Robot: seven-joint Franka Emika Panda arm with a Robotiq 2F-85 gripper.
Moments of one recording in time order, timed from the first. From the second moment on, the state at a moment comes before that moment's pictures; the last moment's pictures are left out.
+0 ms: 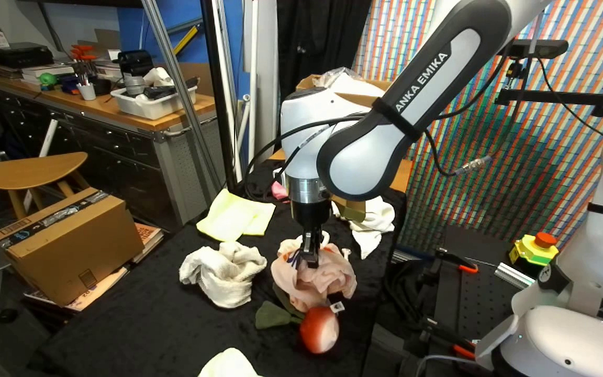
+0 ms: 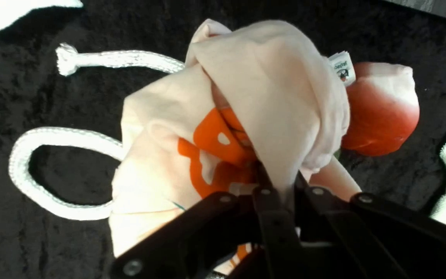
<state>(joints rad) 0.15 0.25 0.16 -2.33 0.02 2.48 -0.06</state>
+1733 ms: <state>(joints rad) 0.27 0.53 0.05 -1.89 -0.38 2.55 0.26</state>
